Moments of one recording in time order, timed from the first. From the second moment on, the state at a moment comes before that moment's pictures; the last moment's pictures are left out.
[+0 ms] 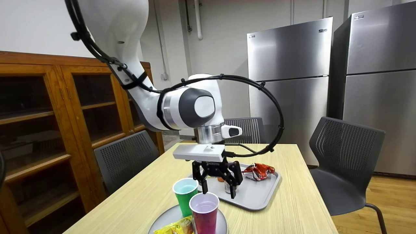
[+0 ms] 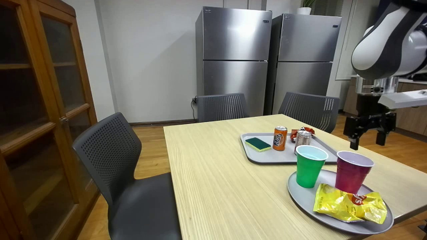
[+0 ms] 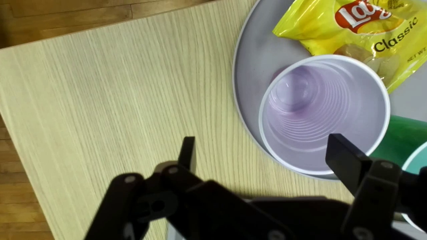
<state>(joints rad) -0.19 0.12 -0.24 -2.51 -0.17 2.58 -0.16</state>
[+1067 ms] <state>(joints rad) -0.19 0.24 -0.24 -2.48 -0.20 2.59 -0.16</state>
